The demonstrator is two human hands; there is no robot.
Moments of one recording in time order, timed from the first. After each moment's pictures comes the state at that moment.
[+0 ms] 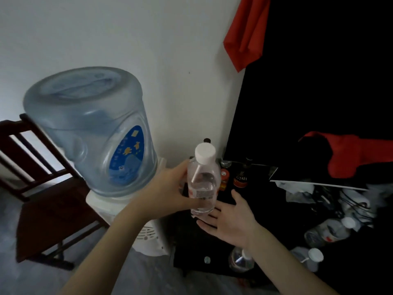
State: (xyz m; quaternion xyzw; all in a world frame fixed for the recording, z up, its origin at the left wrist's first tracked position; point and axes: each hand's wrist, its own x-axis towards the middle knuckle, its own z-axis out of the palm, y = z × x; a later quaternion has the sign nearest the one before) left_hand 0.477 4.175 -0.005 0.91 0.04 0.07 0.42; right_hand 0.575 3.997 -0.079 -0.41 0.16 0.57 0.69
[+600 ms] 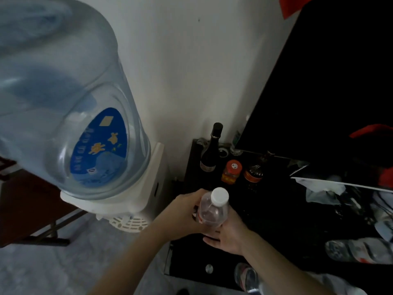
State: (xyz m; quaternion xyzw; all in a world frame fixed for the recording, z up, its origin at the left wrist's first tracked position) left_hand 0.552 4.211 -0.192 0.87 0.06 -0.03 0.49; right_hand 0.649 4.054 -0.245 -0.53 0.26 0.60 0.54
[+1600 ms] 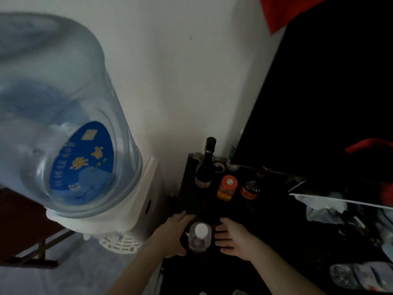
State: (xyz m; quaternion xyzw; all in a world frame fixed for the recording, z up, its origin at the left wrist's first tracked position) left_hand 0.570 4.221 -0.263 0.90 0.15 -0.29 0.29; right_hand 0.700 4.043 -0.267 -0.68 0.18 0.56 0.43
